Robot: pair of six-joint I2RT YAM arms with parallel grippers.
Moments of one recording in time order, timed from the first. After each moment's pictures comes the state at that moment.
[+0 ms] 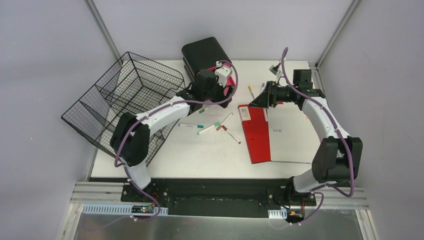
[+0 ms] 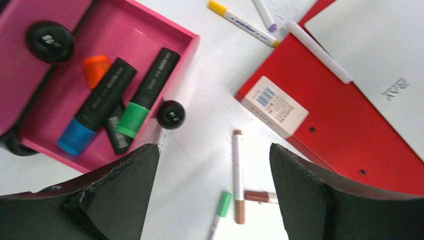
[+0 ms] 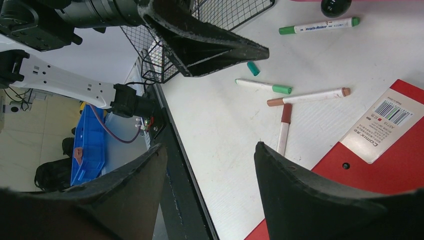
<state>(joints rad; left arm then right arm) -0.67 1.76 1.36 -0.09 0.04 -0.03 0.06 1.50 1.21 -0.53 -1.17 0.04</state>
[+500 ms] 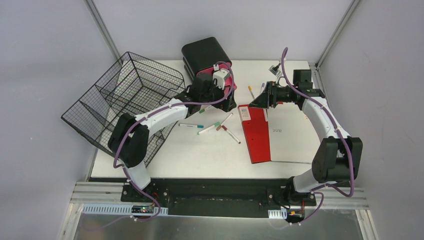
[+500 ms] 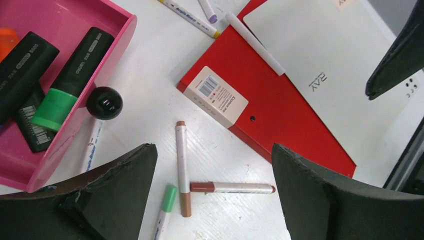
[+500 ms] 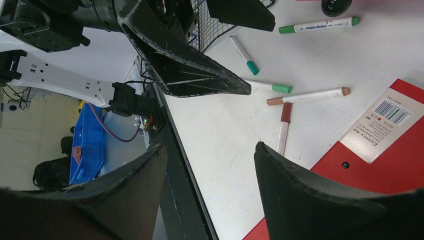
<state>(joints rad) -0.65 1.73 1.28 -0.03 0.26 -0.23 0.06 1.50 1.21 -0.54 -1.17 0.02</state>
